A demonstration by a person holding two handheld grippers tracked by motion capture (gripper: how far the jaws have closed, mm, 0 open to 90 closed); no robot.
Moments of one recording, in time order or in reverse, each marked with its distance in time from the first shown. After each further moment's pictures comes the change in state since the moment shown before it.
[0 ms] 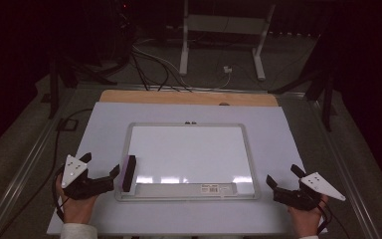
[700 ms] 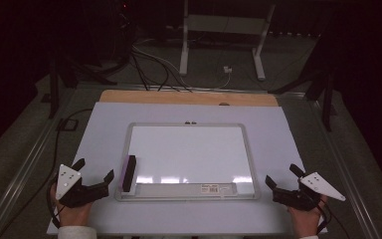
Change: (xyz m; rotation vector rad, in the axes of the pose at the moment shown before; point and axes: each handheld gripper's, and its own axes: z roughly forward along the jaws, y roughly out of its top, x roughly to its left) left arm 0.006 -0.022 -0.009 -0.057 0.040 0.008; right arm 0.002 0.002 0.000 -0.013 0.024 -0.013
